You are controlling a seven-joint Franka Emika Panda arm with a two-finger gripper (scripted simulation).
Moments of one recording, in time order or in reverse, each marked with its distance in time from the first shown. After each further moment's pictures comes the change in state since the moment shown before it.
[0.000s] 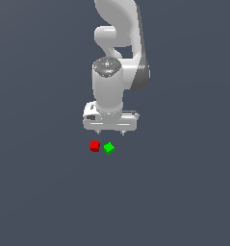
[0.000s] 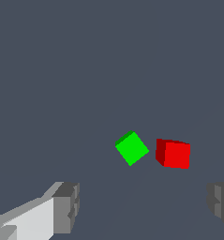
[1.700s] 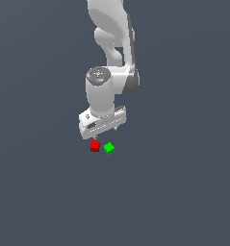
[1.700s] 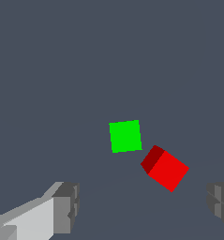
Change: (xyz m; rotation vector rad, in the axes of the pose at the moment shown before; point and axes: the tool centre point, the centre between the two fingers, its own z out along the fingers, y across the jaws) arm -0.020 0.028 0.035 0.002 -0.007 -0.536
